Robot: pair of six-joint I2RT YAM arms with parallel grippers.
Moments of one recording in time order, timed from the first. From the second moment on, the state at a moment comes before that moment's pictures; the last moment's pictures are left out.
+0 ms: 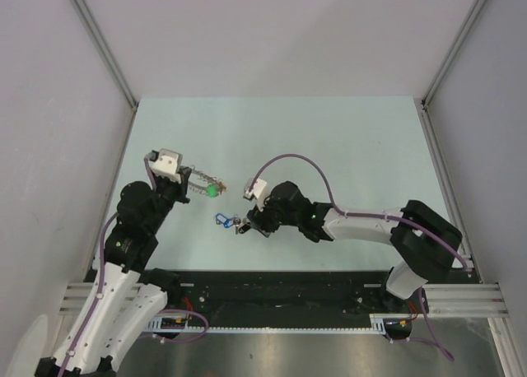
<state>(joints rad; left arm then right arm) -0.31 0.58 0.71 -0.25 0.02 0.08 1.00 1.55 0.83 0.20 -0.13 -0.02</state>
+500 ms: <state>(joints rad) -0.30 0.50 0.65 -0.25 -0.21 0.11 1.08 1.84 1.00 0.17 0.03 -0.17</state>
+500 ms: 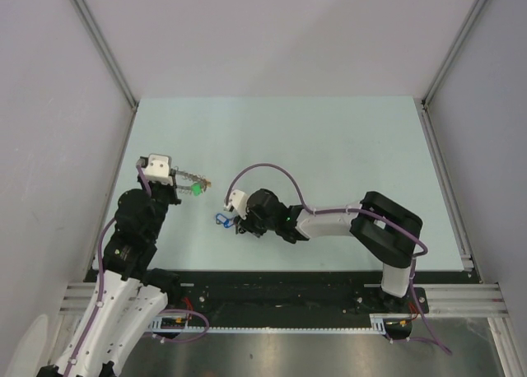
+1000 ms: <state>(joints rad) -0.29 0.50 0.65 -0.25 -0.21 0.11 1.08 1.89 1.05 0.14 0.10 -0.21</state>
